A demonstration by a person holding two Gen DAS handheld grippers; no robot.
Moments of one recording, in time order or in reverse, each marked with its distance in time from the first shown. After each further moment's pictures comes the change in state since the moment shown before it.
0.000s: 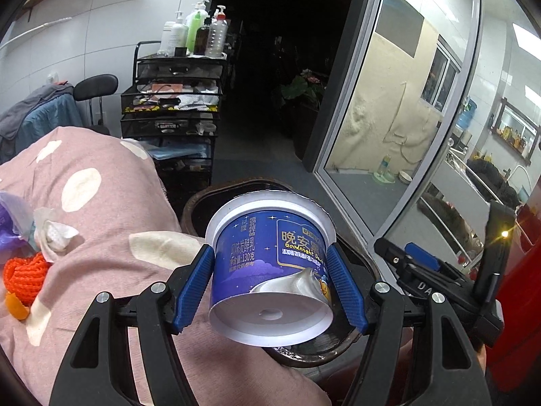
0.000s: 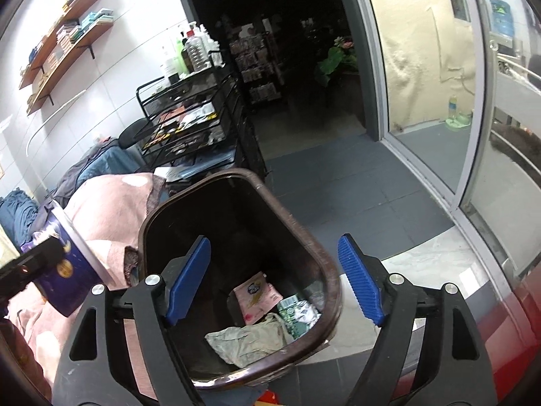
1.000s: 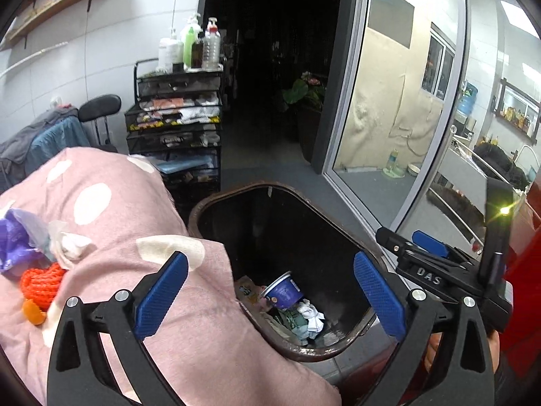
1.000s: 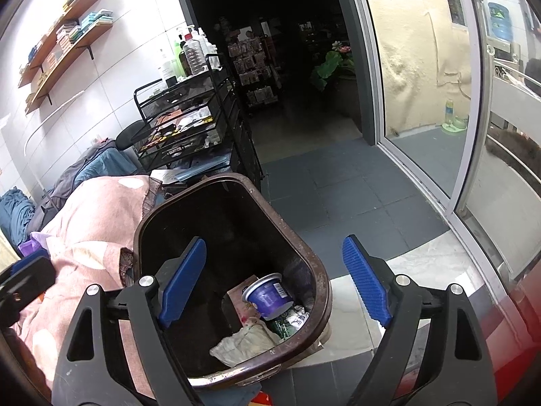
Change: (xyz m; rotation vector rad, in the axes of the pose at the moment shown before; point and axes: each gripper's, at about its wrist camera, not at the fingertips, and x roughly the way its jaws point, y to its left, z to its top) left arm -0.016 -0.016 -0.007 0.084 -0.046 0.078; right arm -0.002 0.001 0.000 -0.020 -0.005 -0.008
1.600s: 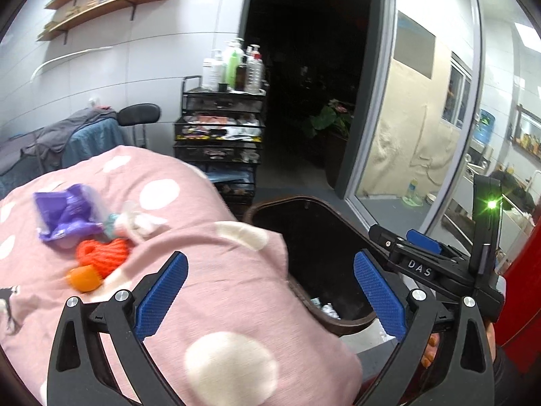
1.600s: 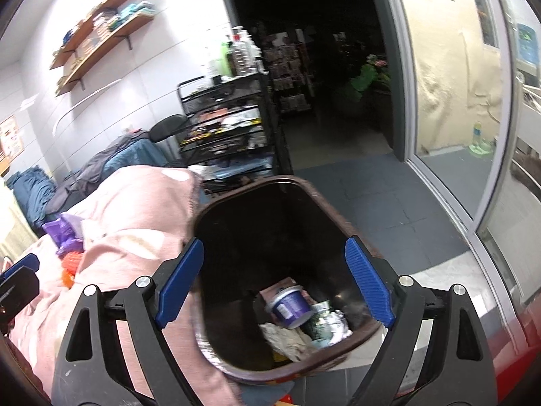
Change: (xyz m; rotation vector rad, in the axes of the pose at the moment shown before) left arm -0.065 0.041 -0.028 -0.091 -0.107 0.104; right arm -0.017 0.069 -0.008 -0.112 -0.030 0.127
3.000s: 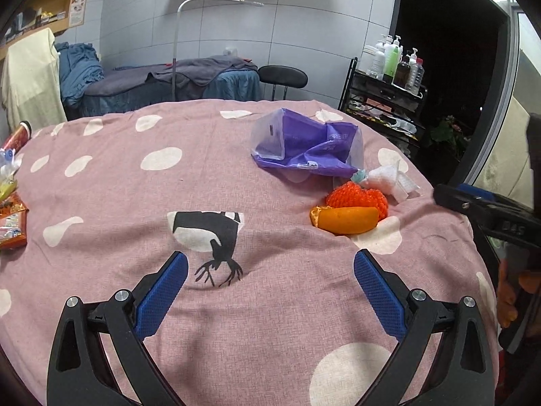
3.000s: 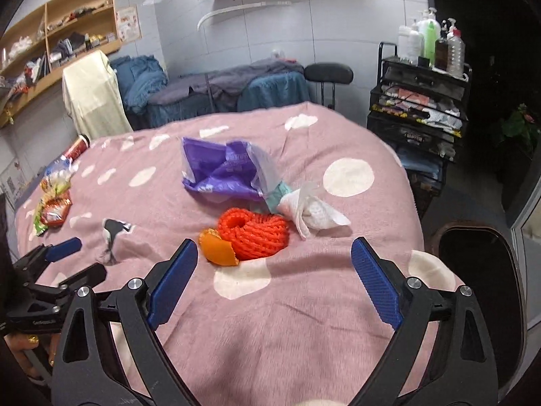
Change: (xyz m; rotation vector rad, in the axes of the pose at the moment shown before) left arm -0.081 0.230 -0.061 -0.286 0.099 0.370; right arm 0.048 0.272 -0.017 -0.463 0.246 0.384
